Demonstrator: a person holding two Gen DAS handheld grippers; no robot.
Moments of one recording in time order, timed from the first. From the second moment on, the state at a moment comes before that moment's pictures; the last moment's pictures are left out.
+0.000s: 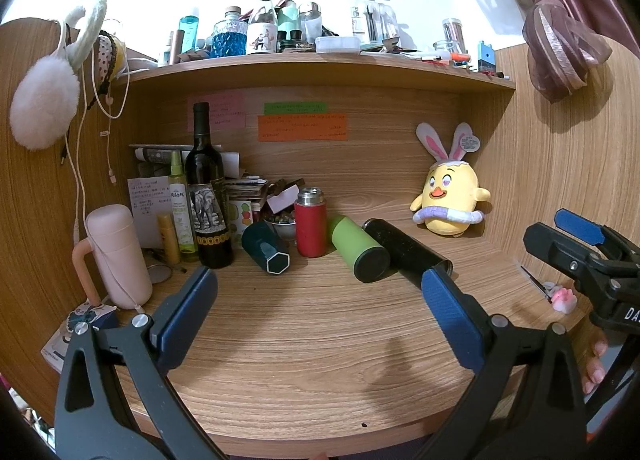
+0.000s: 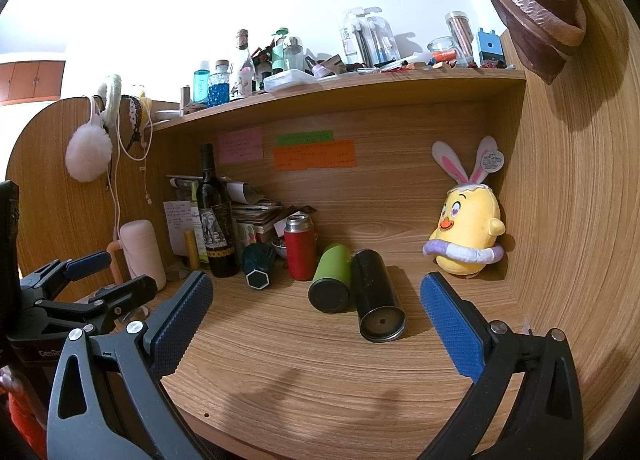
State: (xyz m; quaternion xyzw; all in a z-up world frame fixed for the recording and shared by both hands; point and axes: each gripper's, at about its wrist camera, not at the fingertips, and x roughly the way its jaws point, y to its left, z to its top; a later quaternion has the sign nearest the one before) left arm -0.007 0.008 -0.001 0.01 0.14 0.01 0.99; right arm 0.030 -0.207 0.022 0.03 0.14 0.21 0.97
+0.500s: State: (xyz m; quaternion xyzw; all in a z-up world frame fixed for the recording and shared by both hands) left arm 0.002 0.013 -0.009 0.00 0.16 0.01 0.99; right arm 0.038 -0.204 0.015 0.03 0.15 0.21 0.97
